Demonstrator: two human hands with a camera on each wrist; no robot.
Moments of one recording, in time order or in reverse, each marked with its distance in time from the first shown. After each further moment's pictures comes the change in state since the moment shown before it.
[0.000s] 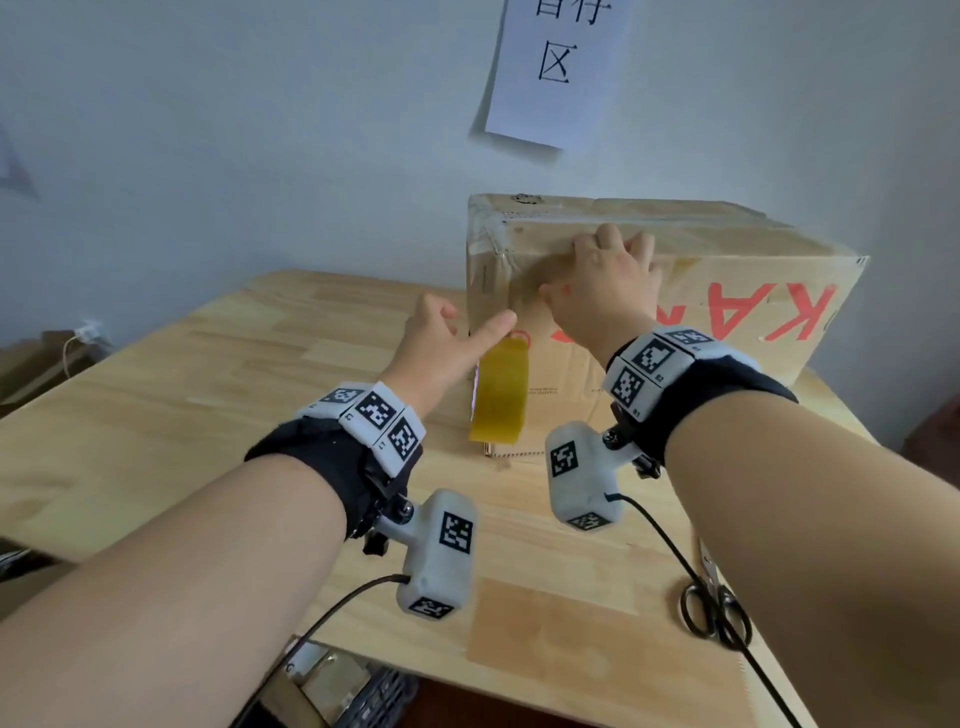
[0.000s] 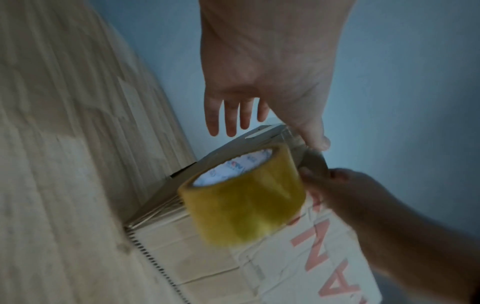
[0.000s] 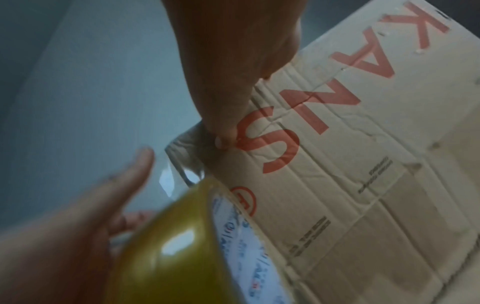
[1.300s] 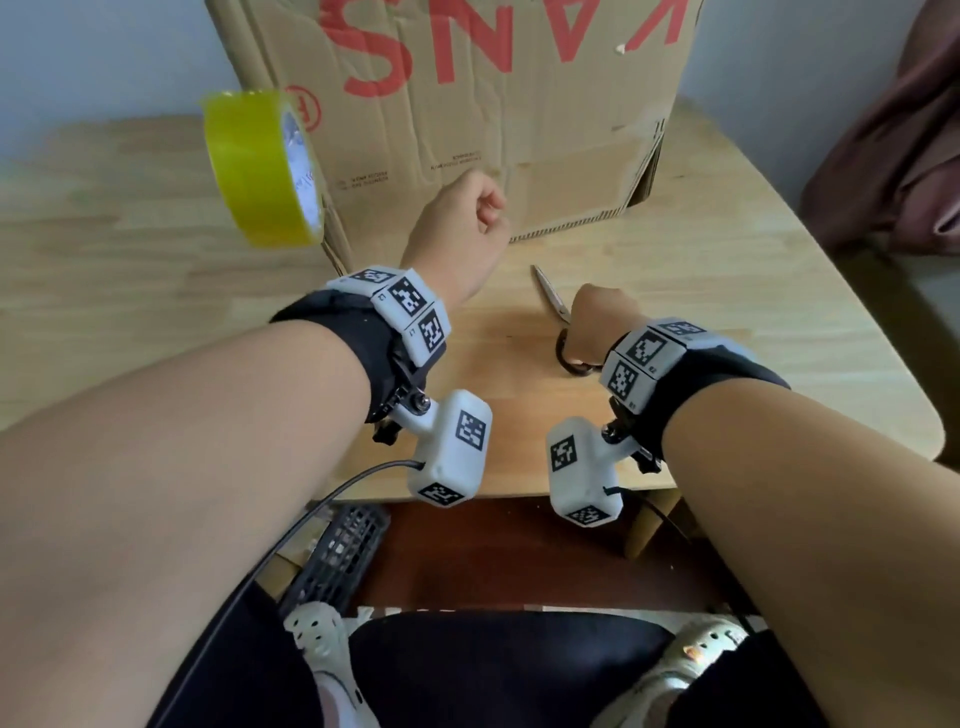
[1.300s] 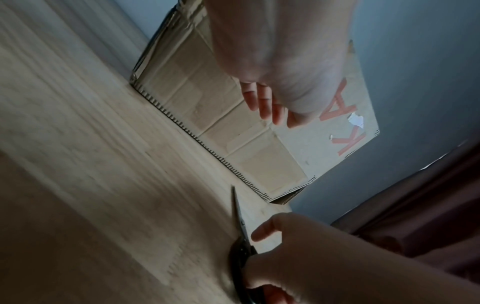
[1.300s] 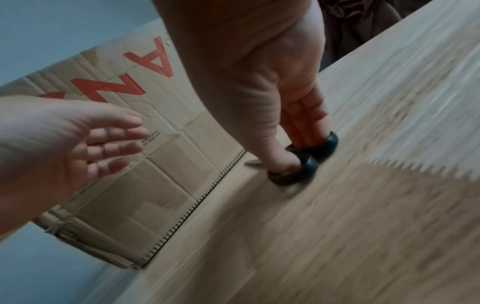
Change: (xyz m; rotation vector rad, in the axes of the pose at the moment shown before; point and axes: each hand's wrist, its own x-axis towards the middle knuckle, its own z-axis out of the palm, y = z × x) left_hand -0.044 -0.004 0.184 0.176 -0.159 0.343; right_hand -0.172 0.147 0.086 -0.049 -0.762 0.287
